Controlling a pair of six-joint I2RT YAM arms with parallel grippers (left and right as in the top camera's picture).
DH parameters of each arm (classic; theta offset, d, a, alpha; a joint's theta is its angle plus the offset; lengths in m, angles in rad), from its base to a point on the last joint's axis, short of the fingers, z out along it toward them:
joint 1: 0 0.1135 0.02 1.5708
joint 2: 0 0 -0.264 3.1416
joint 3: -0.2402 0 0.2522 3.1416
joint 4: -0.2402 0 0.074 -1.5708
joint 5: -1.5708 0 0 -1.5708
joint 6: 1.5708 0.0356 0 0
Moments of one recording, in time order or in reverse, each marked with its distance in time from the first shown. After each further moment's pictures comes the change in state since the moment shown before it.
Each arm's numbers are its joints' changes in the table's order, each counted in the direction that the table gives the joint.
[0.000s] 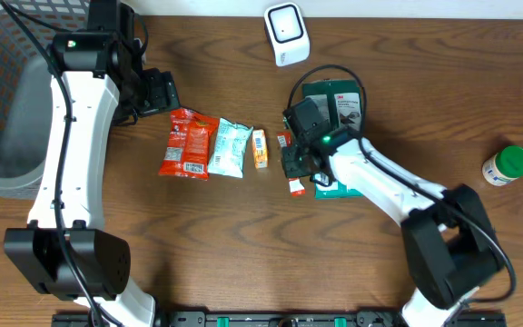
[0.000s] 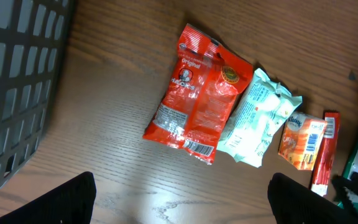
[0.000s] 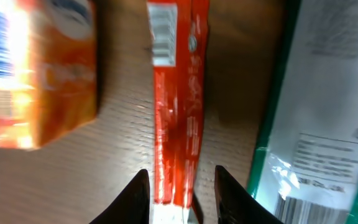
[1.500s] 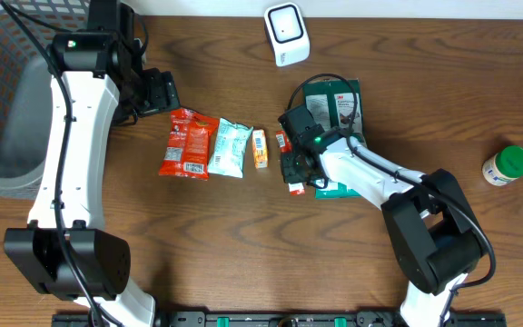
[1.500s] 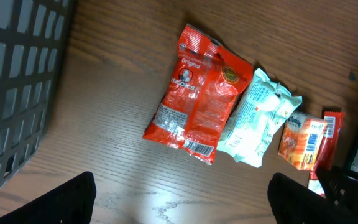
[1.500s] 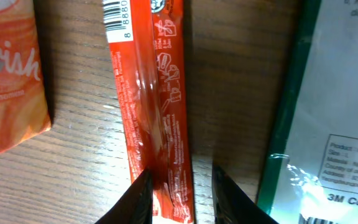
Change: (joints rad) left arm 0.000 0.000 0.000 0.000 0.000 0.000; right arm 0.009 -0.084 -0.006 0.002 -0.014 0.050
